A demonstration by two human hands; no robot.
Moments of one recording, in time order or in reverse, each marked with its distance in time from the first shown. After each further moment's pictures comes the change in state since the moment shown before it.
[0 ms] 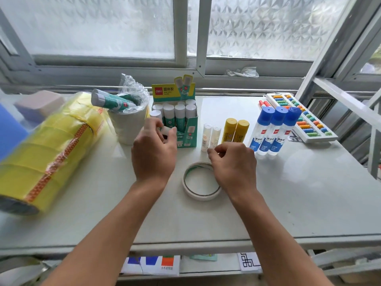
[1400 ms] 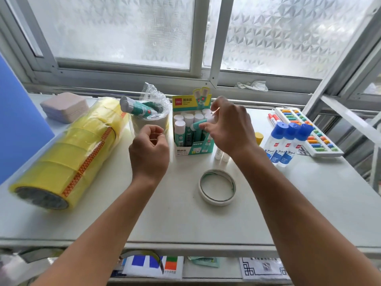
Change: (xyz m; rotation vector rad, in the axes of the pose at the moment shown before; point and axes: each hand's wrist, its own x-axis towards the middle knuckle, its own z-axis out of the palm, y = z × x) left_hand 0.022 -0.024 -0.042 -0.278 -0.047 -0.243; right_hand 0.065 -0.075 -0.010 -0.102 0.015 -0.387
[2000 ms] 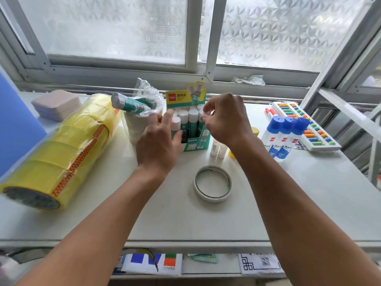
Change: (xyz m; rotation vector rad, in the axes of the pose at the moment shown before) left_hand 0.006 0.000 0.028 0.557 -0.104 0.433; right_hand 0.011 0.008 0.000 0.061 -0.032 0.020
